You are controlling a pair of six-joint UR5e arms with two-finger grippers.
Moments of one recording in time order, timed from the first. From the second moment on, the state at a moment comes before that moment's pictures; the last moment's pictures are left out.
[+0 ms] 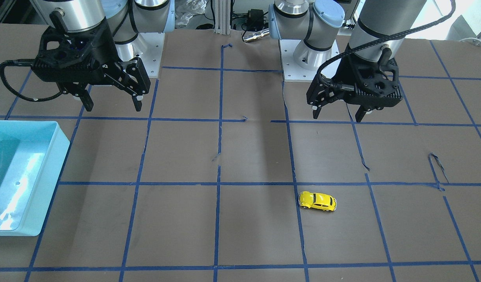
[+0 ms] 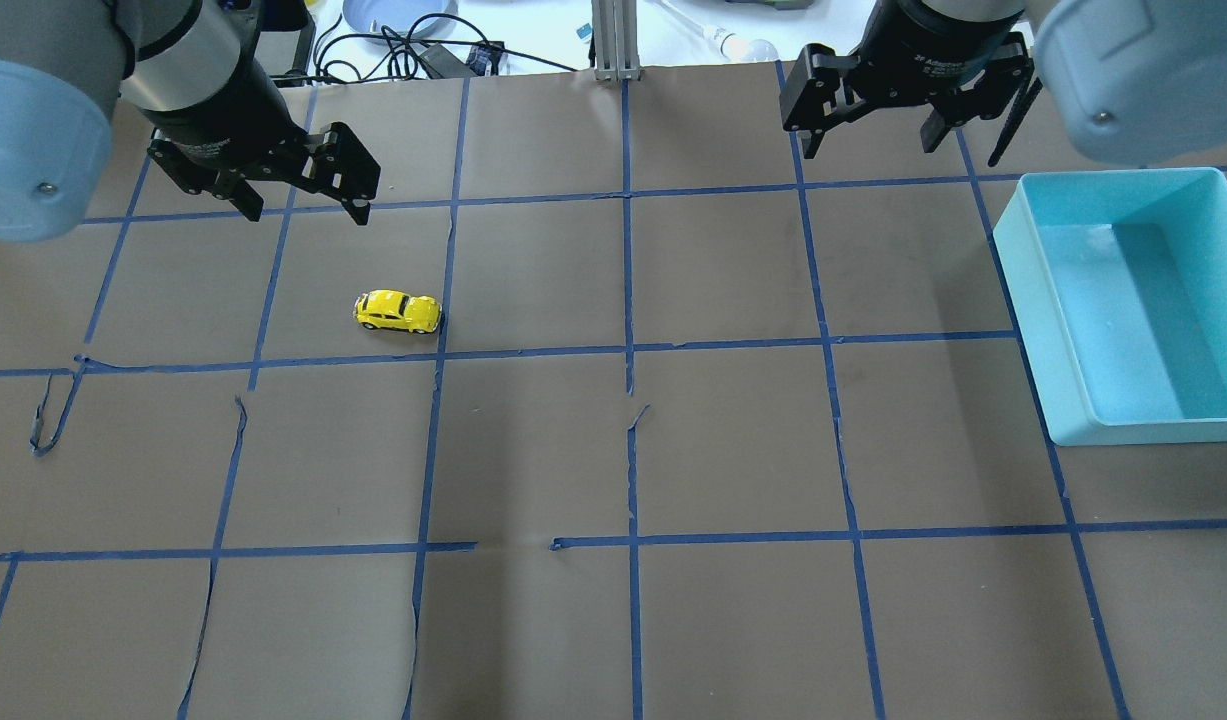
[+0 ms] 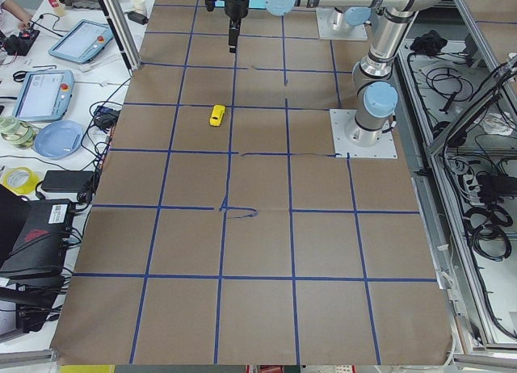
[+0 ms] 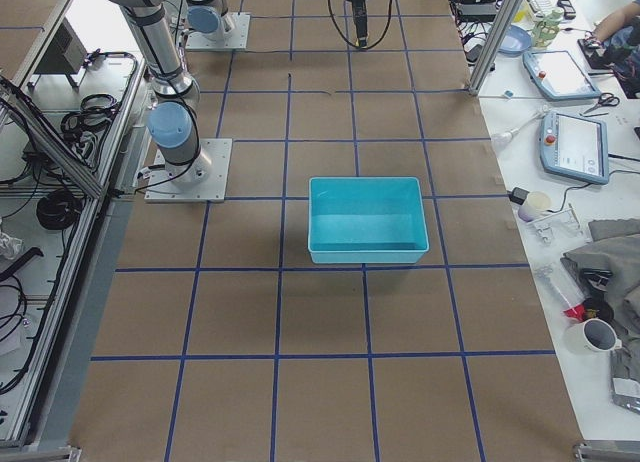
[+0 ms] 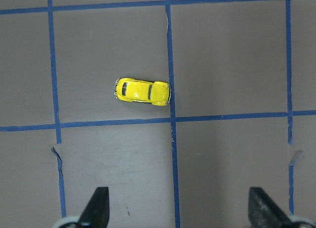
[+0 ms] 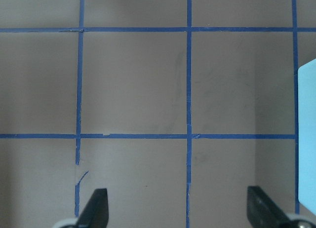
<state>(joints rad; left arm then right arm) -1.56 -1.59 -1.58 -1.44 1.58 0.12 1.65 -1.54 1.49 -1.72 -1.57 0.07</state>
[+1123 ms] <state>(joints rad) -1.56 -1.61 -1.58 -1.42 1.58 0.18 1.65 -1.54 1.49 -1.72 -1.57 0.07</state>
